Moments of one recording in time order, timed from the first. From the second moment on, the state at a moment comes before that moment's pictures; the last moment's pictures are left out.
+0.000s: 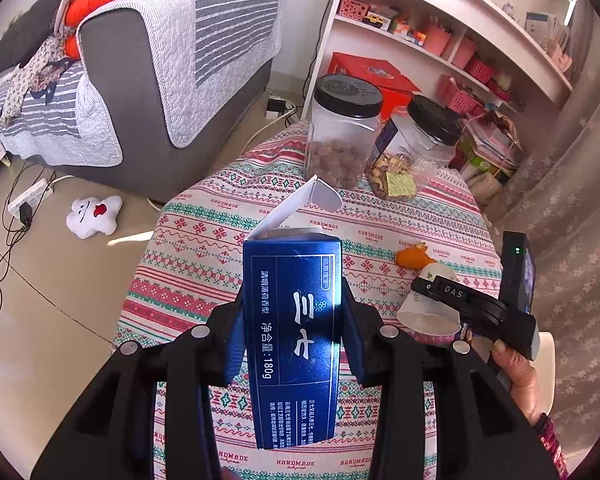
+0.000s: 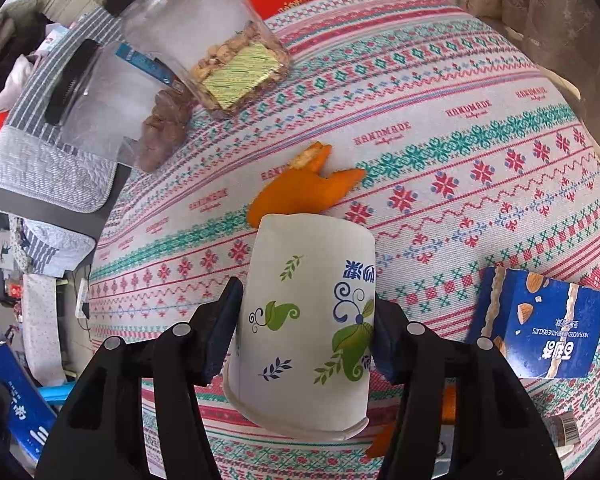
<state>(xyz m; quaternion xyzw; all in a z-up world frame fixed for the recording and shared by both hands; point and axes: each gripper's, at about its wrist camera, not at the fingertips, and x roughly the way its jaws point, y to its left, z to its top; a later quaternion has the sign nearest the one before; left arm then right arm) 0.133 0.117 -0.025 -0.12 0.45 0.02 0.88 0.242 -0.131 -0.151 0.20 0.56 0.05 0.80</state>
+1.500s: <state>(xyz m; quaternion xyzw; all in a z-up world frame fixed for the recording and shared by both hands) 0.095 0.012 0.049 -0.06 0.21 0.09 0.97 0.074 -0.190 0.052 -0.01 0.14 -0.15 0.98</state>
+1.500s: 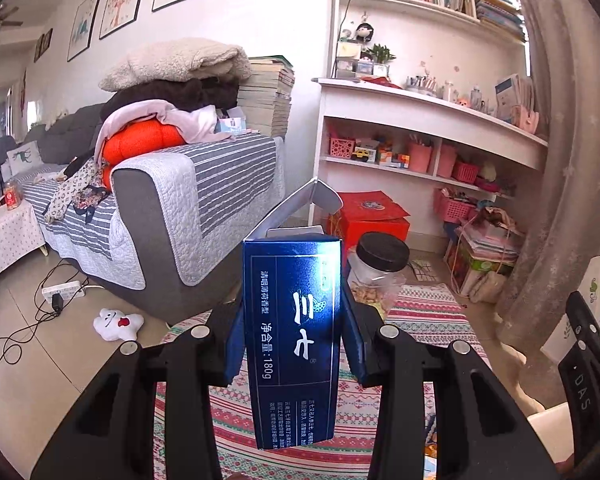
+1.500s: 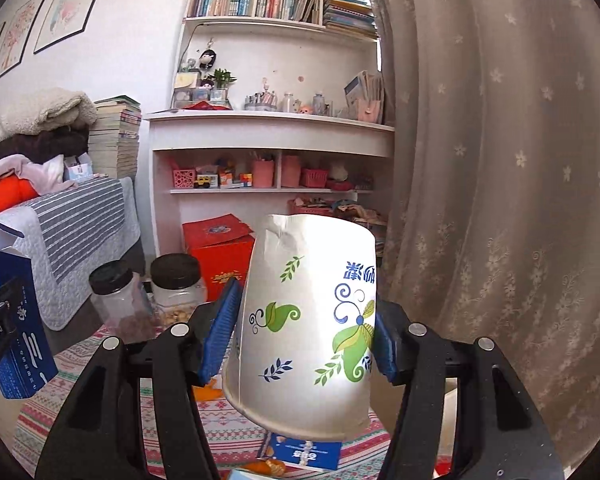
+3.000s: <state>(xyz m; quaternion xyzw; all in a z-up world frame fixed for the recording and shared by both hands) 0.087 -0.379 0.008 -0.01 0.34 -0.30 0.89 -0.039 -0.521 0.048 0.14 0.16 -0.51 0.83</state>
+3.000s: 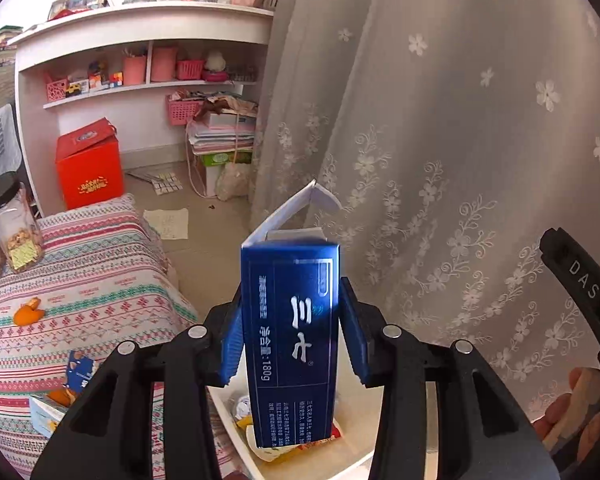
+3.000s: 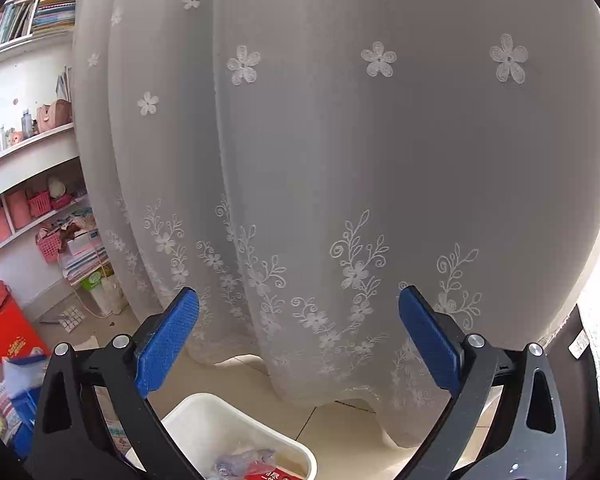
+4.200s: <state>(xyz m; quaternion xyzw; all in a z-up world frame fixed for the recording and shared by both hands) 0.104 -0.085 0.022 -0.06 0.30 0.00 0.95 0.086 -0.322 0.015 0.02 0.27 -0.27 0.92</state>
